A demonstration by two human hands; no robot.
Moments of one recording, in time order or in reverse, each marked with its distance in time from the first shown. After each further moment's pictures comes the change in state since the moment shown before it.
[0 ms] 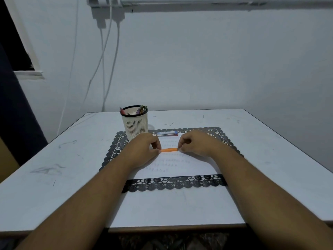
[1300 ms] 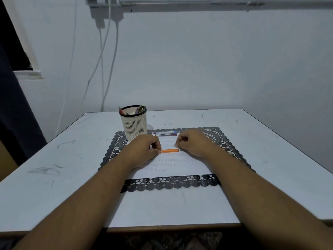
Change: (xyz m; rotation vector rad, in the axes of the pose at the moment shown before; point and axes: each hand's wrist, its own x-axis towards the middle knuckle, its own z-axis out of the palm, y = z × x) left_hand -0.003 0.005 -0.003 -0.049 -0.054 -0.014; right_hand 0.007 -0.003 0.014 0.042 0.128 0.071
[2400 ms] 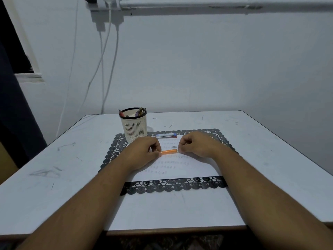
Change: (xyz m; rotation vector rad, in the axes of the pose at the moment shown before) left_hand -0.002 0.002 -0.001 -0.050 0.022 0.018; right_hand -0.027 -0.013 -0.026 0.190 -0.123 0.025
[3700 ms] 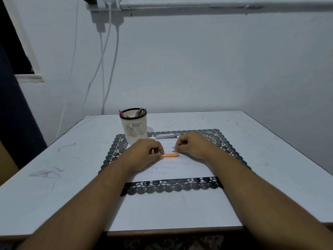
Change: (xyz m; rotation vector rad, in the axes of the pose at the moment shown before) left_hand 0.000 -0.001 0.001 -0.019 -0.055 0.054; right_hand 0.032 0.023 0.019 0.006 0.037 -0.051
